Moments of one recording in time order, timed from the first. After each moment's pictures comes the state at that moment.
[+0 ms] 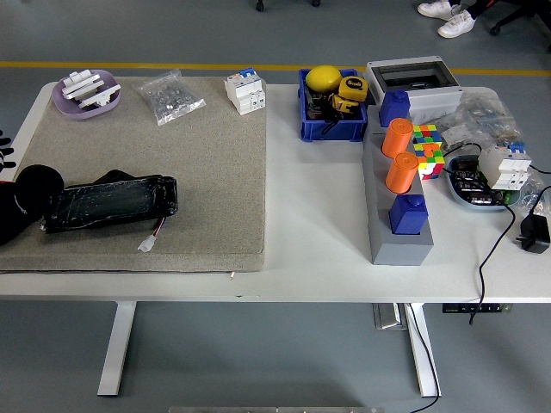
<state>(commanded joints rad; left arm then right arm) -0.20 0.43 -1.43 -0.96 0.74 0.05 -0.31 0.05 -0.38 0.91 0.30 -0.47 0.10 -0.29</state>
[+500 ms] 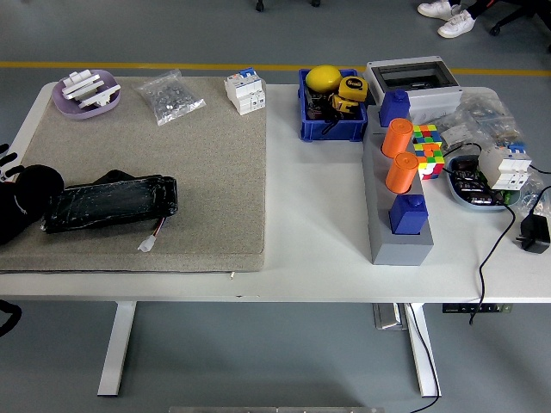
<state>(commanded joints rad) -0.16 0.33 -1.50 -1.01 0.63 0.04 -0.34 0.04 -0.39 0.88 0.31 -0.45 0.10 -0.29</state>
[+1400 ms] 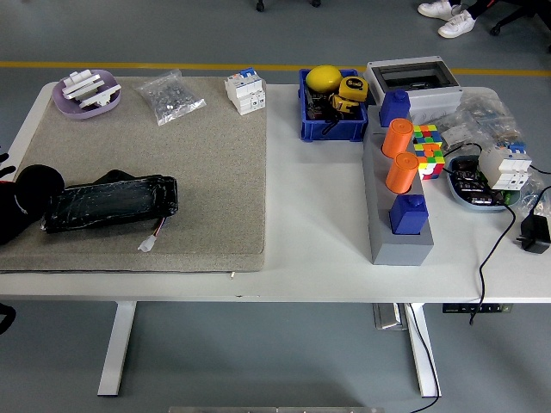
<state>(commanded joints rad) -0.15 0.34 -1.53 -1.02 0.65 0.04 -0.34 0.05 -0.40 0.83 0.31 -0.46 0.10 -0.30</state>
